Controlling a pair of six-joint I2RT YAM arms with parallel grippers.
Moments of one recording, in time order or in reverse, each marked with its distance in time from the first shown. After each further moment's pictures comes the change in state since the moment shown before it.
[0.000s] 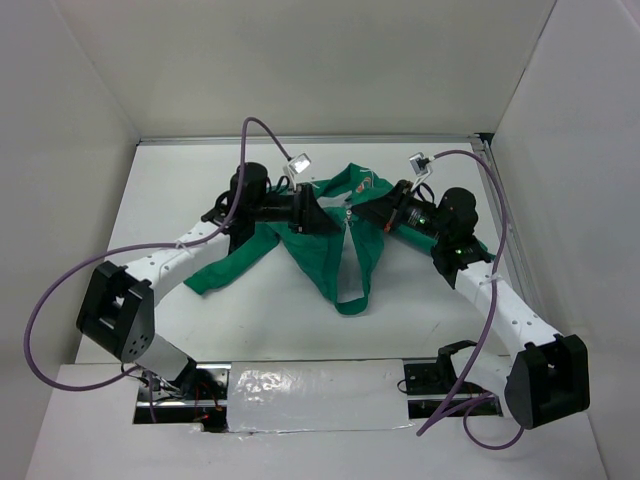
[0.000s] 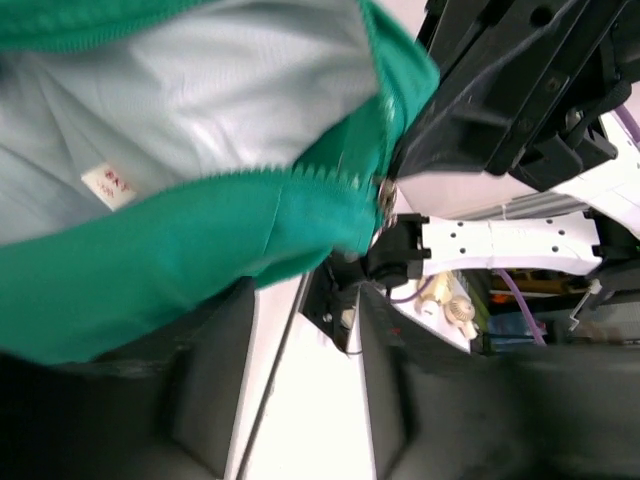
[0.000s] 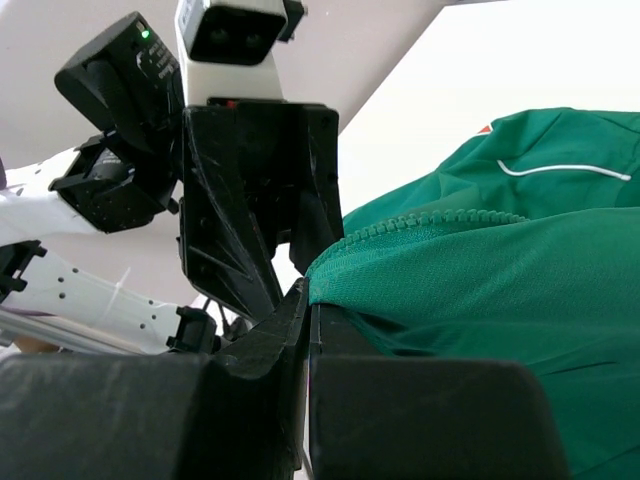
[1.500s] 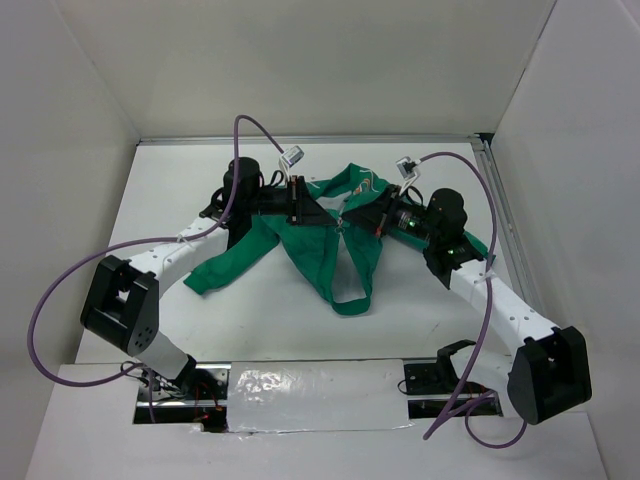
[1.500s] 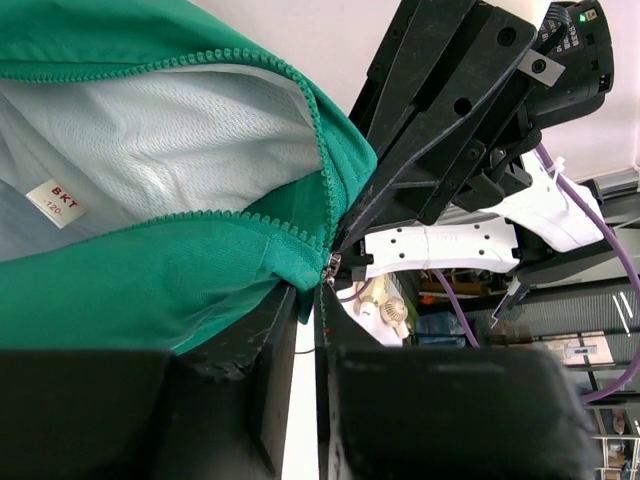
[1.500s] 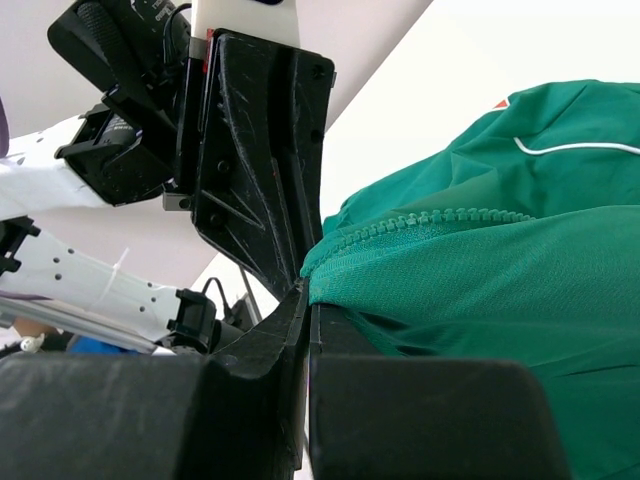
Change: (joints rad) left arm 0.058 0.031 -0.014 0.137 0.118 -0.211; right arm 0.069 0.027 0.000 -0.023 0.028 -0.030
